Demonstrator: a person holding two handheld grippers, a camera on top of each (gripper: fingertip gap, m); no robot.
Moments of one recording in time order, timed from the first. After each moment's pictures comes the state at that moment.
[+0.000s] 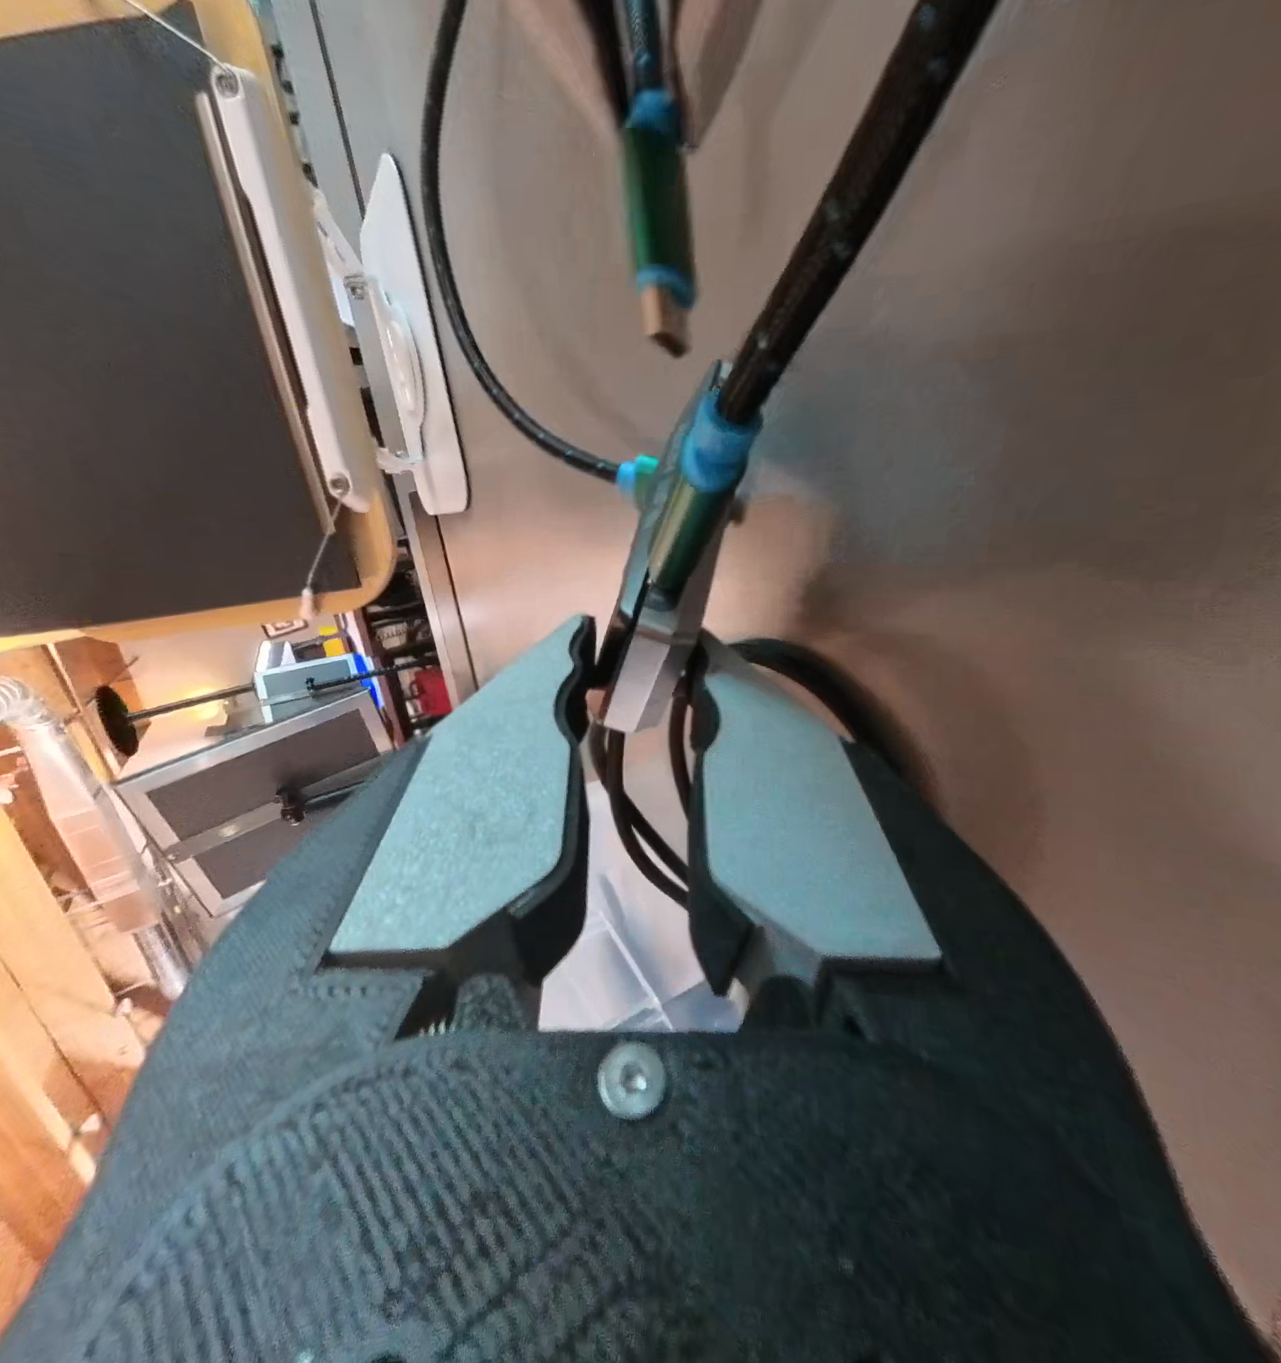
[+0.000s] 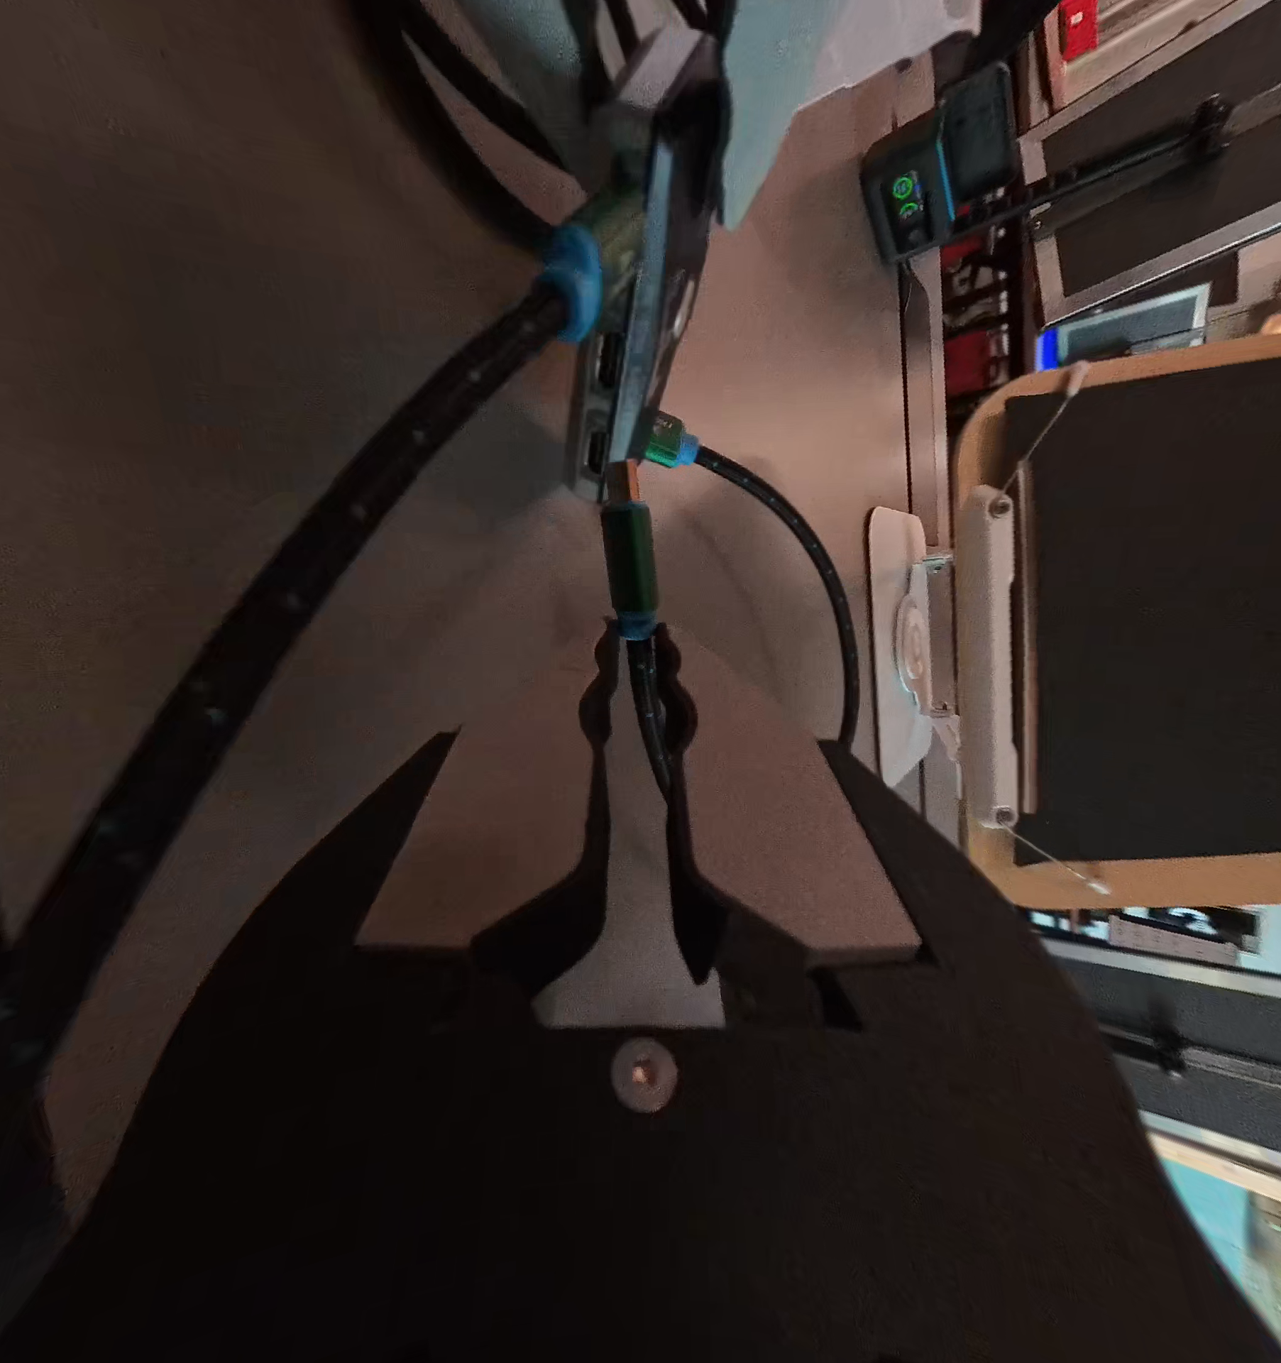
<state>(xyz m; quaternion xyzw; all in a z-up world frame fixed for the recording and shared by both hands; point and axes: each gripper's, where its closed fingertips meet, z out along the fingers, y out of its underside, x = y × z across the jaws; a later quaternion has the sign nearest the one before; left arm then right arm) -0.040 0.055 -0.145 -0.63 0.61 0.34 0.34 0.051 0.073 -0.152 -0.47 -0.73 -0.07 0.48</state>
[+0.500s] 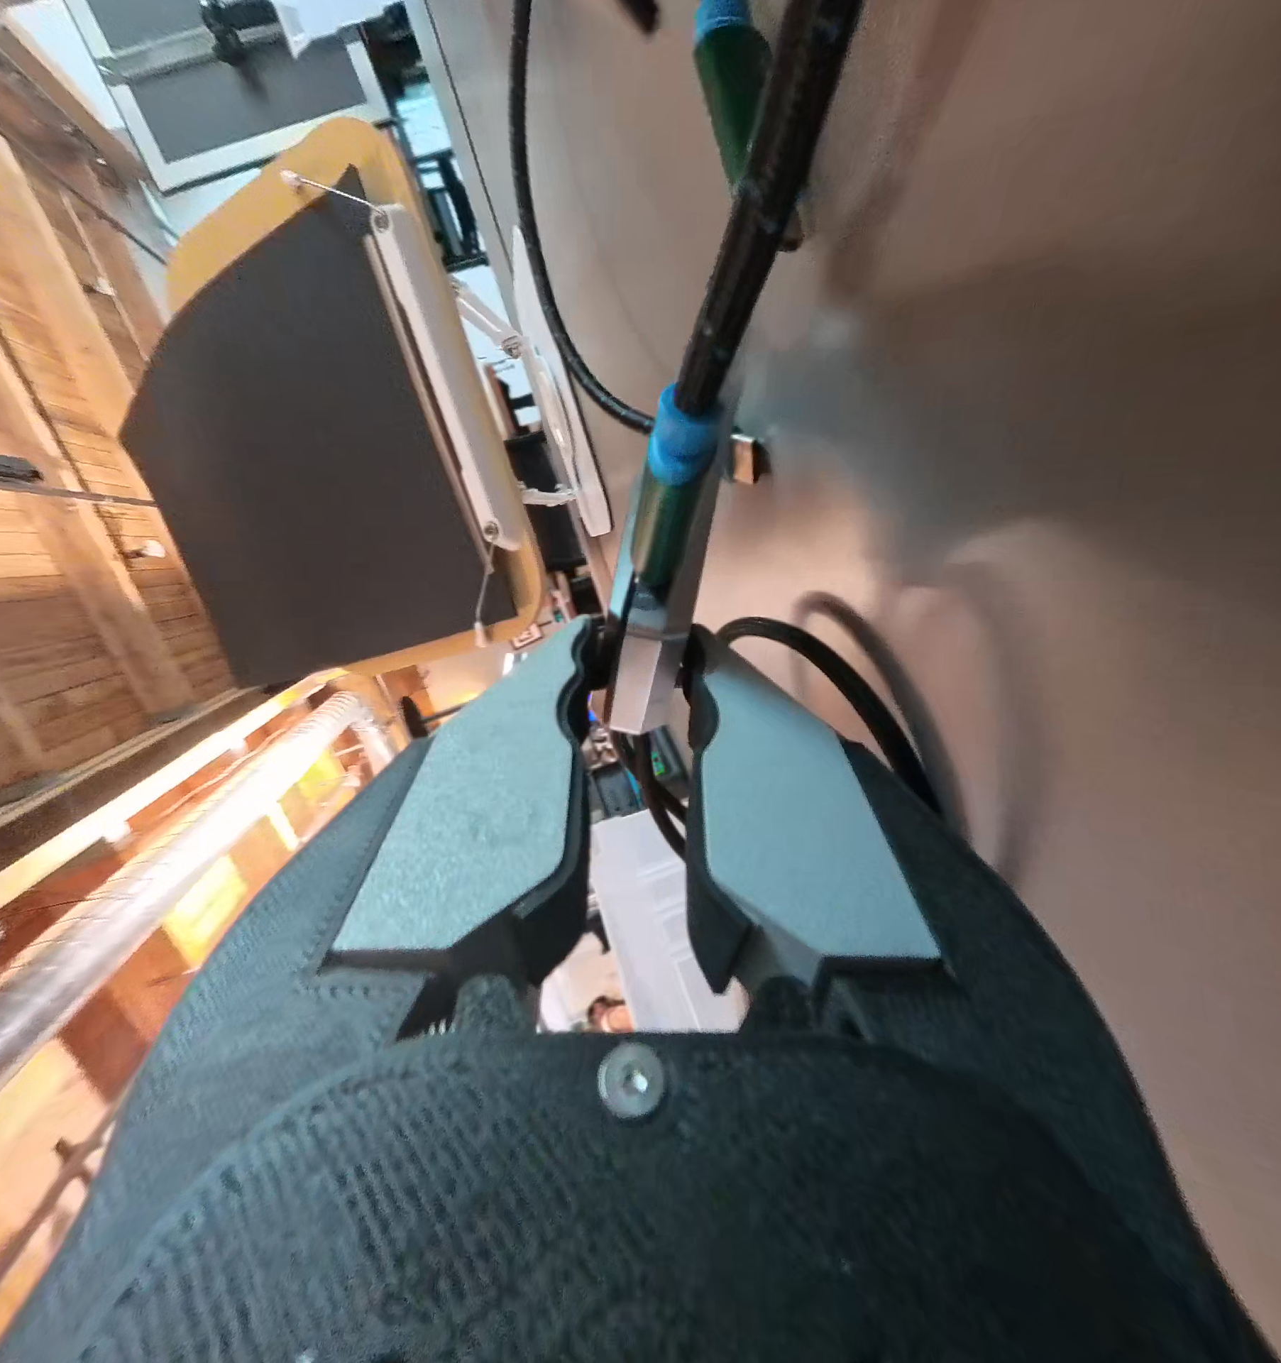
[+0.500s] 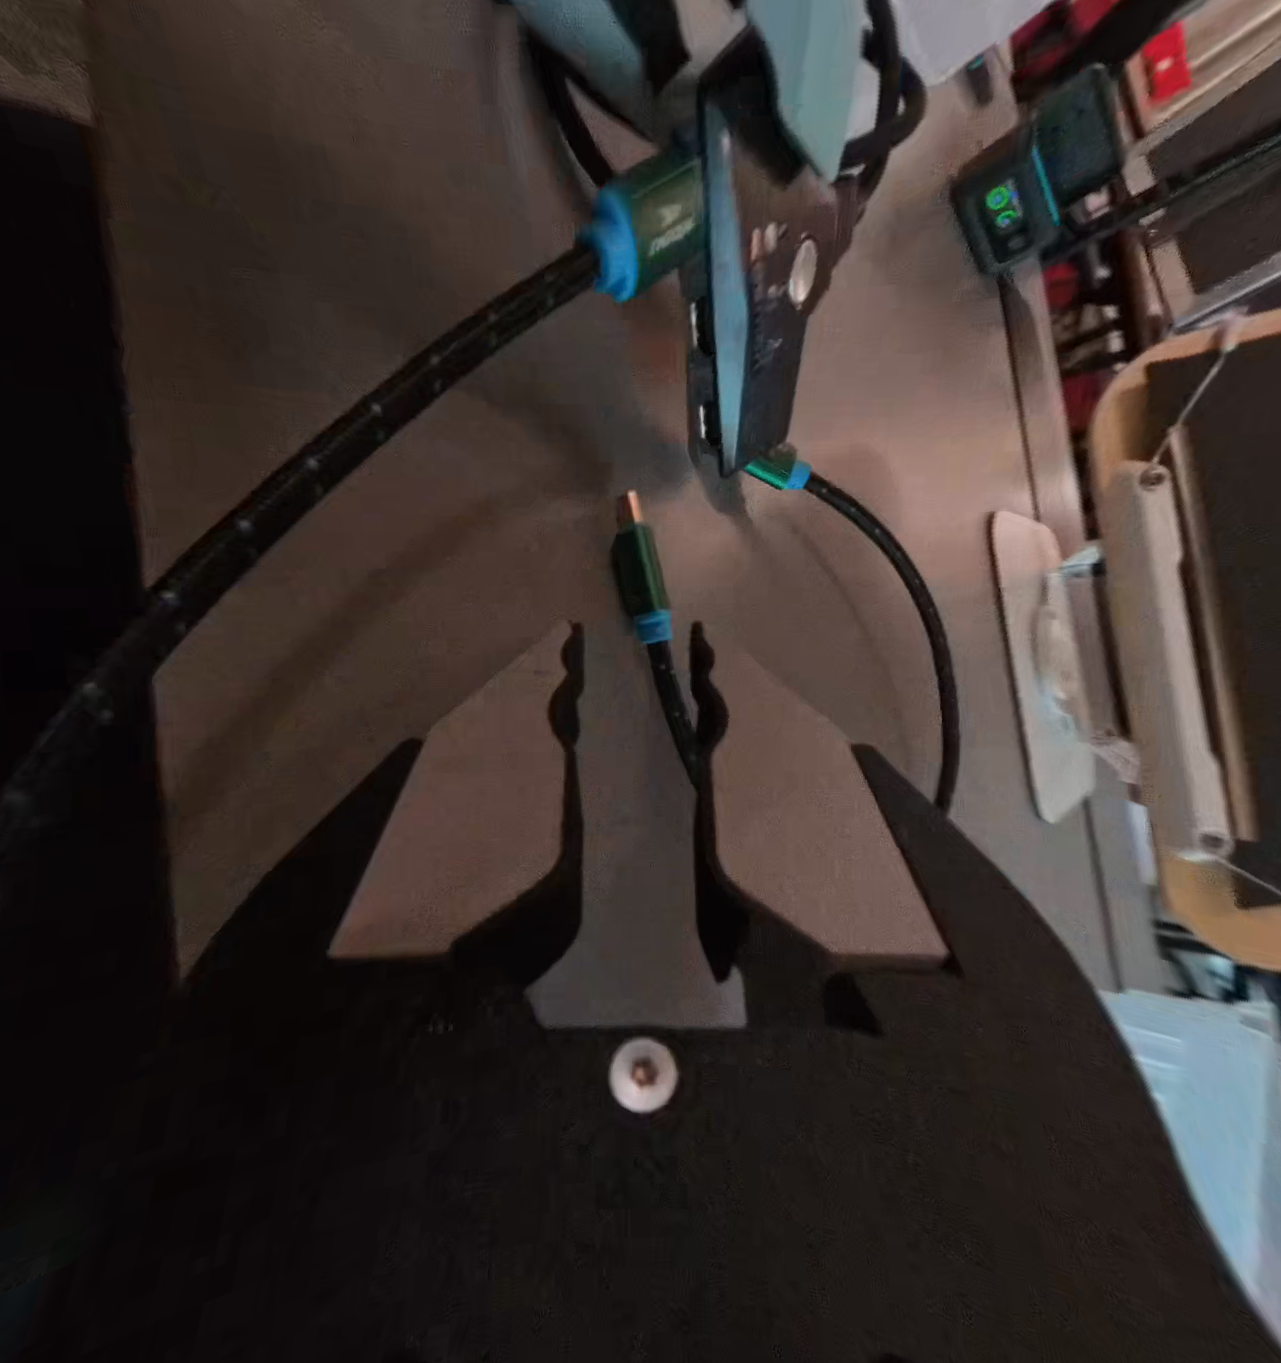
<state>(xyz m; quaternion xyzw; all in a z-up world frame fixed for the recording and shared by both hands) -0.032 0.059 -0.144 -0.50 0.63 0.47 0.37 0.072 0.058 -0.179 -0.48 -0.74 0.03 0.47</state>
